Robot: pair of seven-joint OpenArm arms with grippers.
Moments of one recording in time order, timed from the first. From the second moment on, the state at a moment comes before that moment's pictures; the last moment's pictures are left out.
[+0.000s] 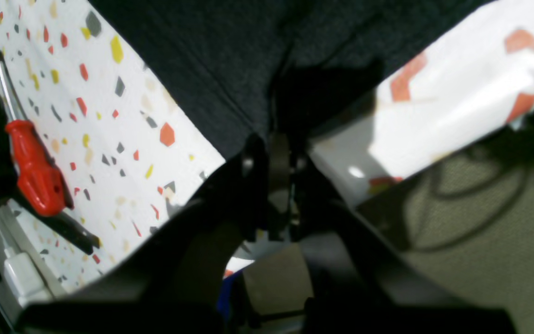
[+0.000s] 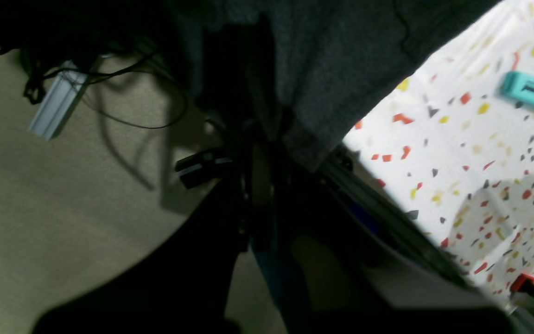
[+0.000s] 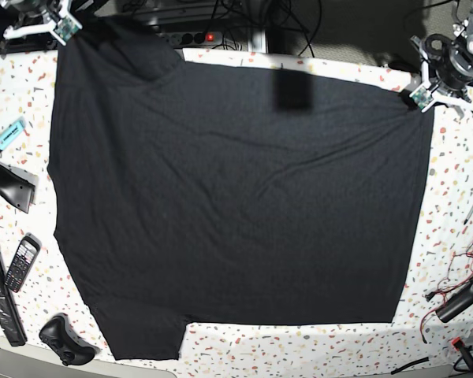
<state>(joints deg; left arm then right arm) 30.5 -33.3 -5.0 98.5 14.8 -27.6 21.2 -67.8 33.4 23.8 128.1 3.8 25.5 -38.8</state>
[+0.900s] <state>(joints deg) 19.5 -33.5 -8.6 94.6 7.7 -23.5 17.9 -39.3 31.1 29.0 120.7 14.4 24.6 -38.0</state>
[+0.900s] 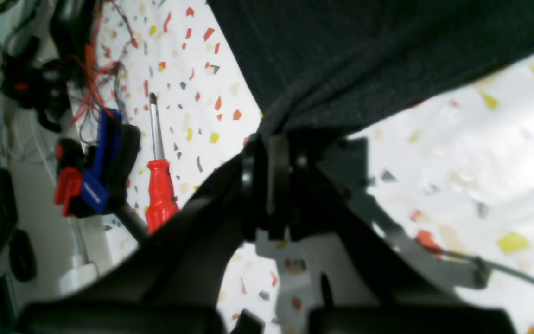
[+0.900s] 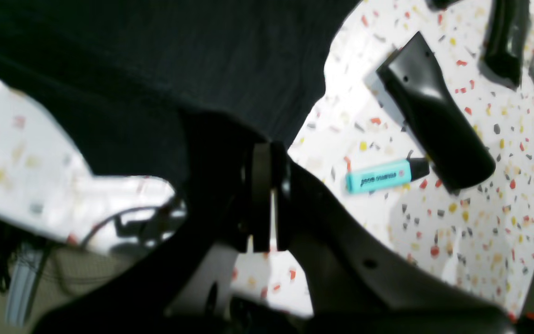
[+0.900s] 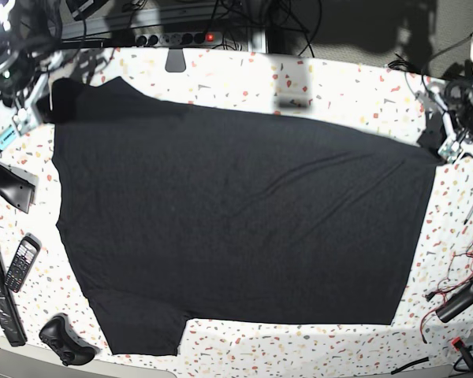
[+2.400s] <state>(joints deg) 5.5 -32.2 -8.6 77.2 9.6 -33.4 13.6 -7.2 31.1 14.3 89.8 9.8 23.1 -37.1</state>
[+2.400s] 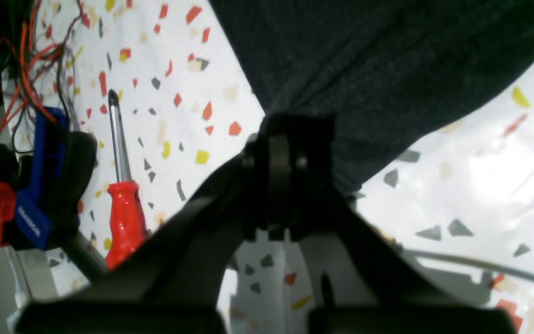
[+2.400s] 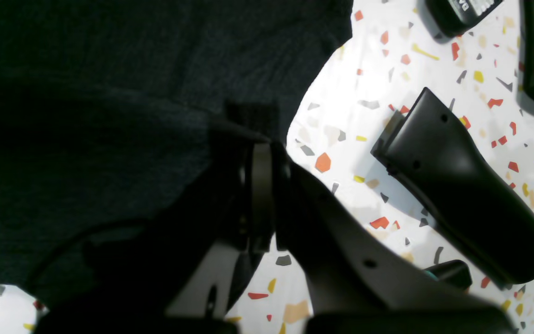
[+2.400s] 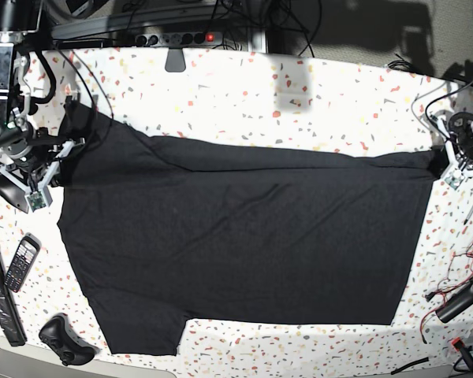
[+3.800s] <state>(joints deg) 2.5 -22.3 -8.8 75.3 -14.2 -25.5 22.7 -8.5 25.7 23.0 90.1 28.9 22.3 -47.1</state>
